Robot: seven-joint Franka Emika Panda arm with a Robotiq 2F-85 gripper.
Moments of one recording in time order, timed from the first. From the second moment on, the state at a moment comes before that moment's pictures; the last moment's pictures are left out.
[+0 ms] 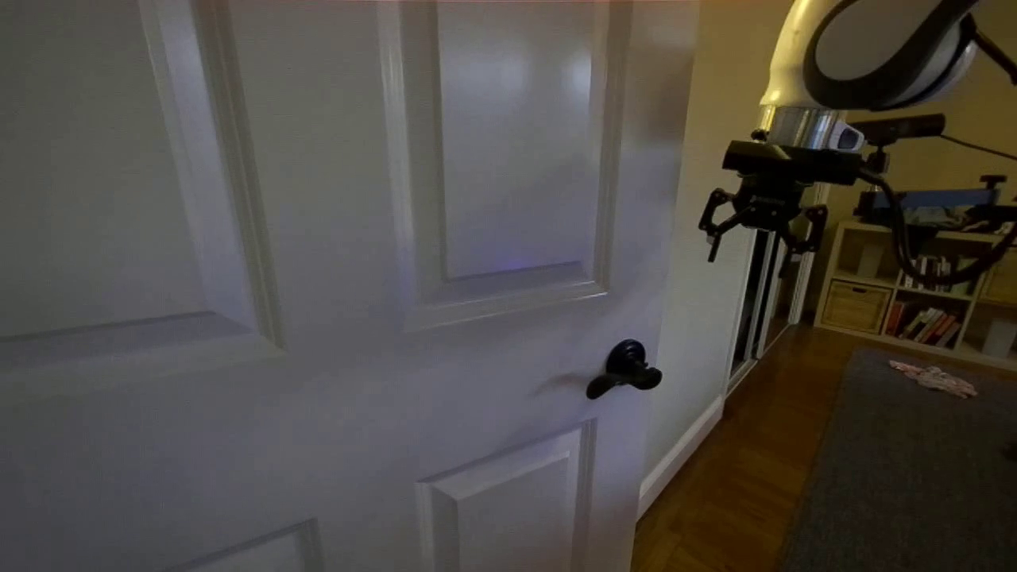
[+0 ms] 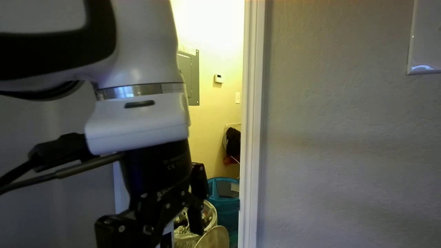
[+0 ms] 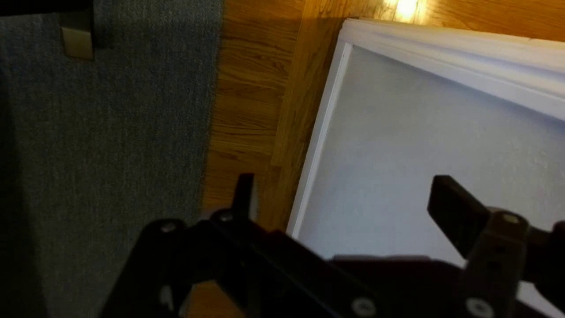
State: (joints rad) arm -0.15 0.08 -0.13 -2.23 -0.01 2.48 1.12
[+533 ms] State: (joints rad) arm -0.15 0.30 -0.10 -1.94 0.37 2.52 0.70
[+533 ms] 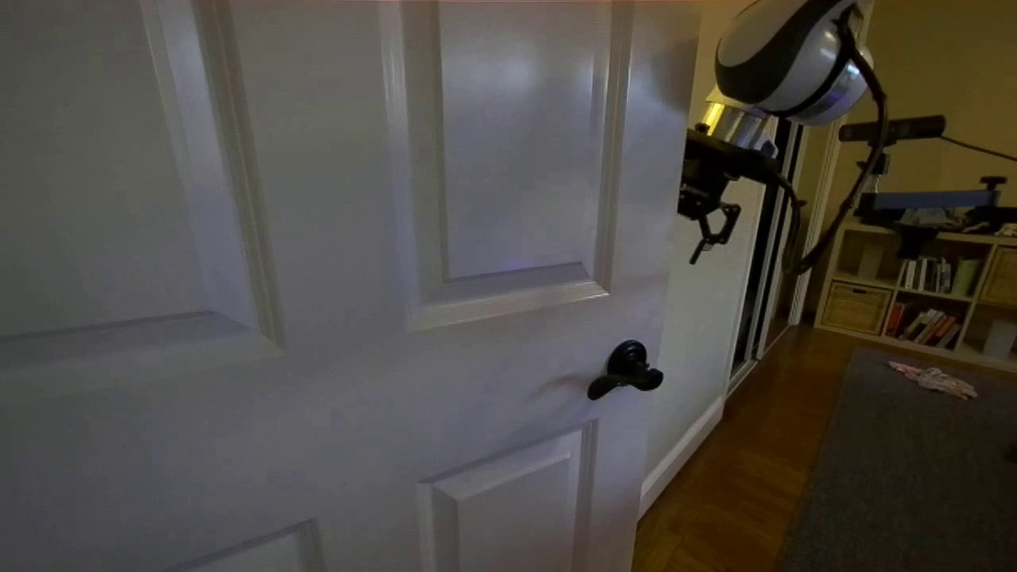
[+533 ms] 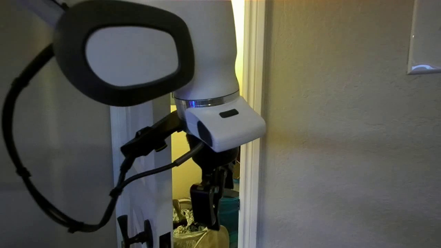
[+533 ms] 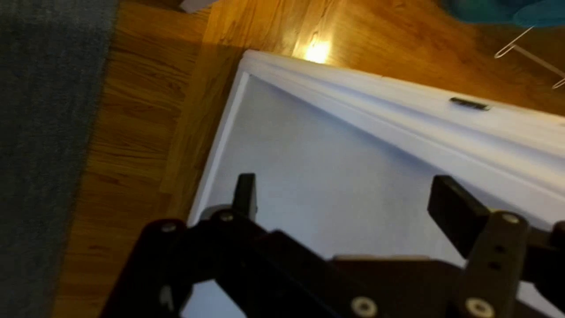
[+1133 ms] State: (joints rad) arm -0.24 0.44 -0.03 -1.77 0.72 2.30 0.17
